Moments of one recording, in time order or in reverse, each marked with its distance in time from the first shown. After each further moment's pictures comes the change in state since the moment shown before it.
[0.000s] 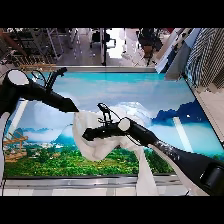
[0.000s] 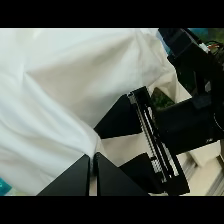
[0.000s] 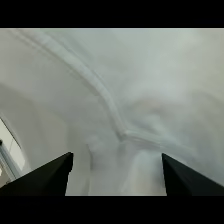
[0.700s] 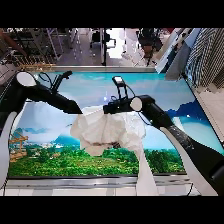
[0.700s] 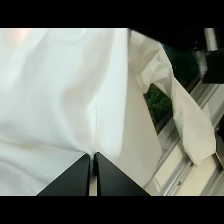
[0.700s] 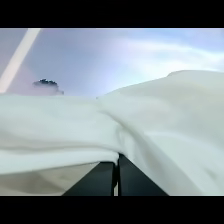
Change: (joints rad) left arm -0.045 -0.055 0.000 -0.007 0.032 -0.011; right arm -0.170 -0.002 0.334 -0.610 0.141 0.254
